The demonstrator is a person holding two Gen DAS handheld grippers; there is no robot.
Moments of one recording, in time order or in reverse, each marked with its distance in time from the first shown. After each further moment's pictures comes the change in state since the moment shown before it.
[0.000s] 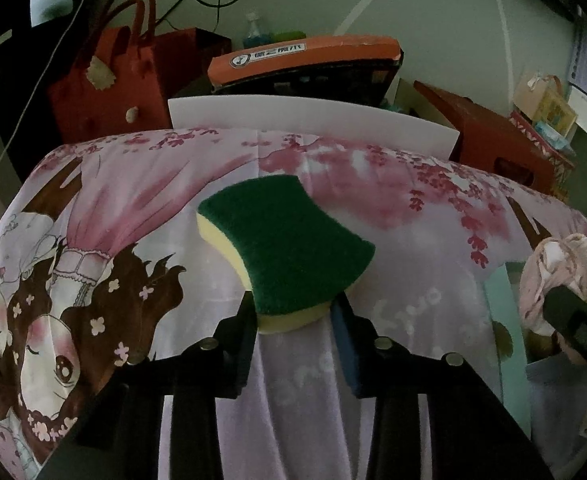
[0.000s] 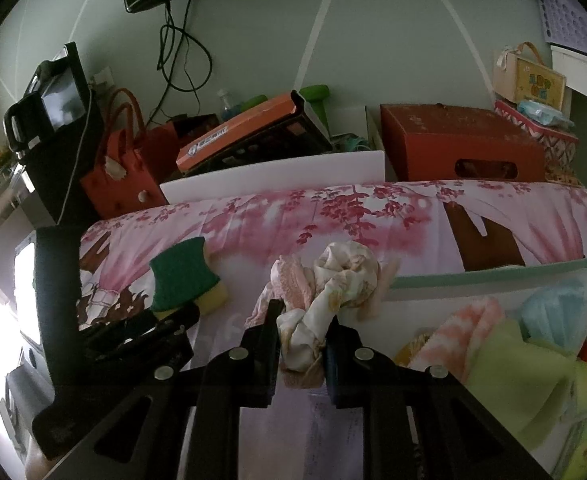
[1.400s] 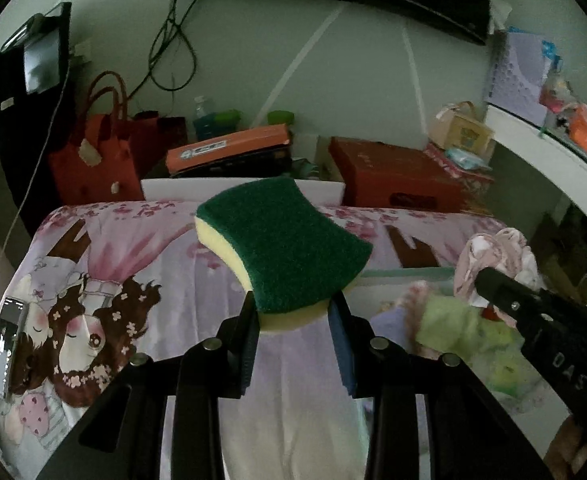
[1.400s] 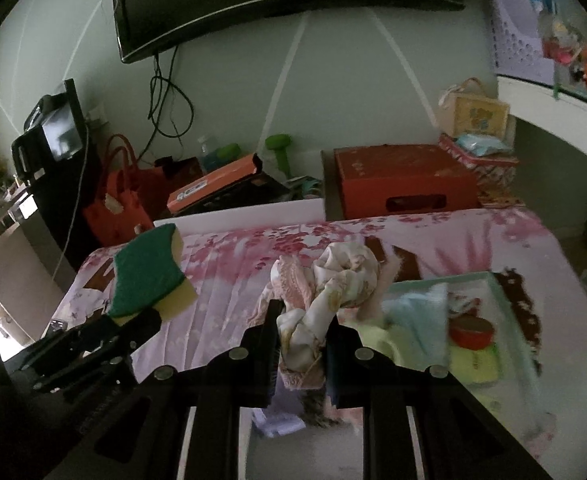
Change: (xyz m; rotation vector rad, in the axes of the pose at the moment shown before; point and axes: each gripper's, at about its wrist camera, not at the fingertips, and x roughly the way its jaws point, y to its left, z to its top) left arm -0.152 -0.064 -0.016 0.080 -0.166 -0.124; right arm -0.135 -0.036 0.003 0.021 -0.094 -0.100
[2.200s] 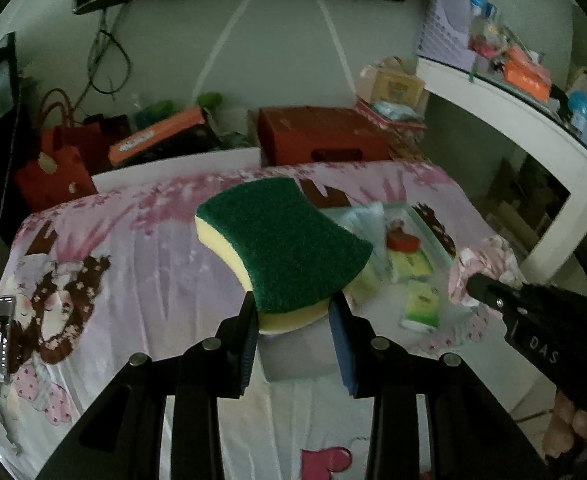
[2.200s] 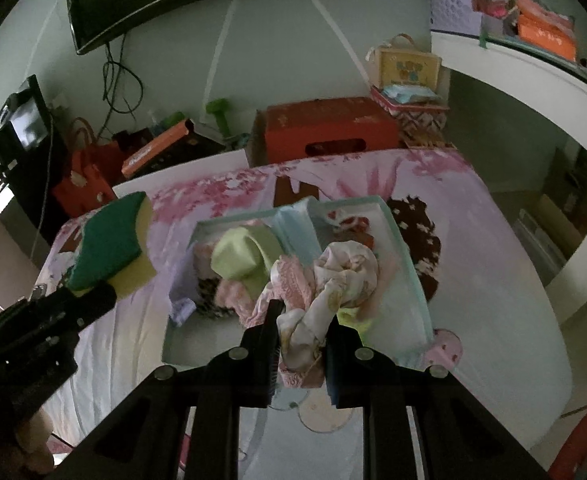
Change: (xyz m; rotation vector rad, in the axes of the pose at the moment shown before) left arm -0.067 -0.087 -0.029 0.133 0.104 -0.112; right arm -0.074 -0.095 -0.046 0.071 0.166 -0.107
